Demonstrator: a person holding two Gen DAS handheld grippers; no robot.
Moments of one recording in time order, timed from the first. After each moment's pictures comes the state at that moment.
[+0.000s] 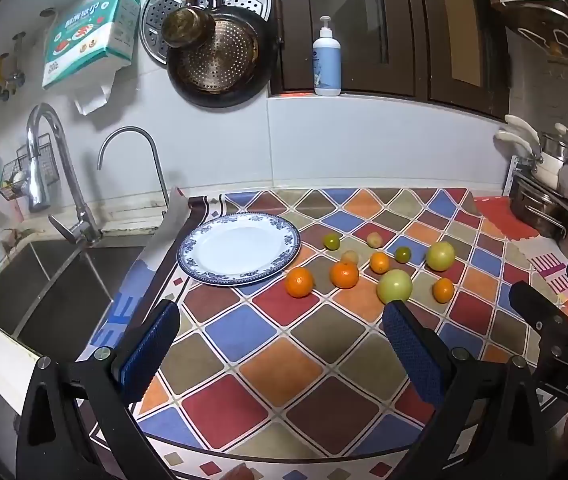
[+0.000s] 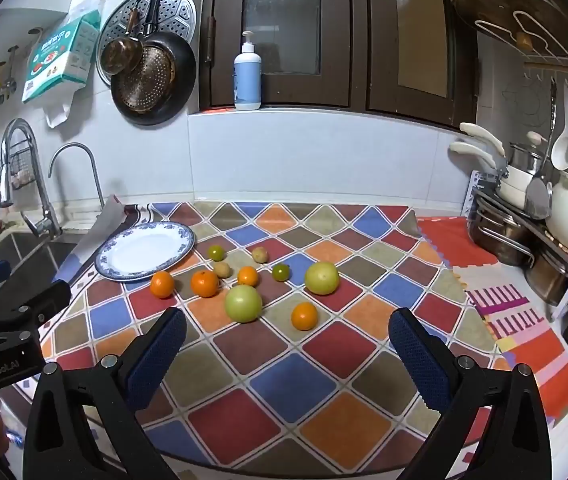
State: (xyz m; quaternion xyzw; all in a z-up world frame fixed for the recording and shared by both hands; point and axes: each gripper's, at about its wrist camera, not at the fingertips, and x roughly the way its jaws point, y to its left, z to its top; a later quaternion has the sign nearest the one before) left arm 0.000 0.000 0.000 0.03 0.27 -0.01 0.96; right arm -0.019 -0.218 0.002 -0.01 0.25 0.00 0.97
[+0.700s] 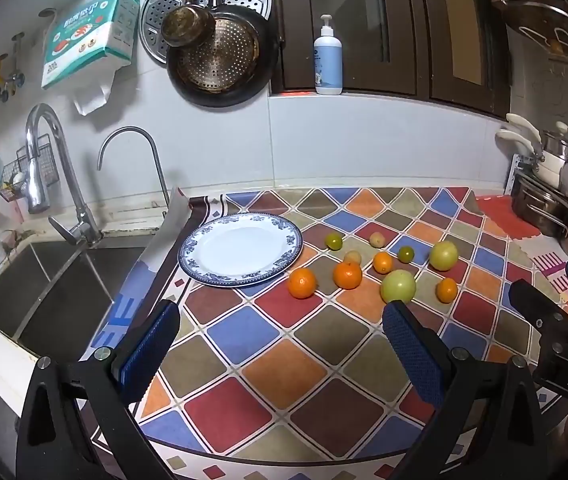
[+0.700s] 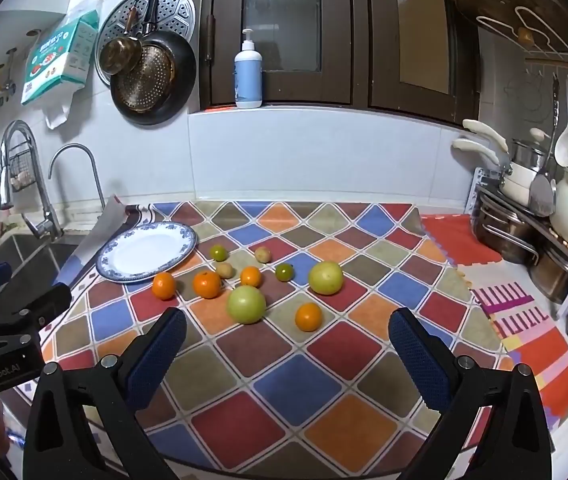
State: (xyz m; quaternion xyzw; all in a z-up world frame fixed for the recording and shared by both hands) left arm 0.004 0.003 -0.001 0.03 0.28 -0.01 0.96; right arm -0.015 -0.216 0.001 -0.01 0.26 0.00 0.97
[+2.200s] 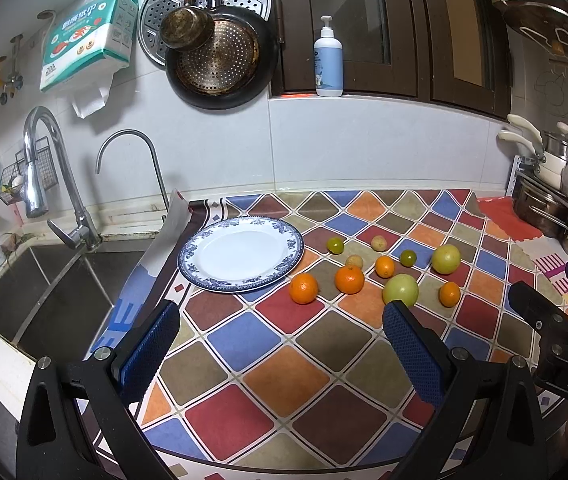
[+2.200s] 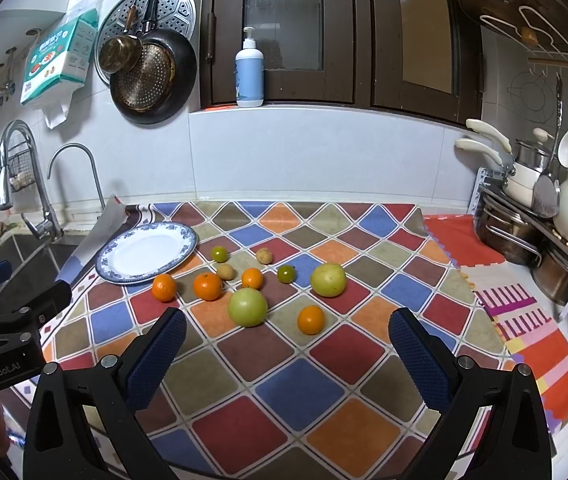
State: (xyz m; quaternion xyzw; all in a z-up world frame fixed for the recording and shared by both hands) left arm 0.005 0.001 0.001 0.03 0.27 0.00 0.96; right arm -0.009 -0.213 0.001 -0.01 0.26 0.00 0.97
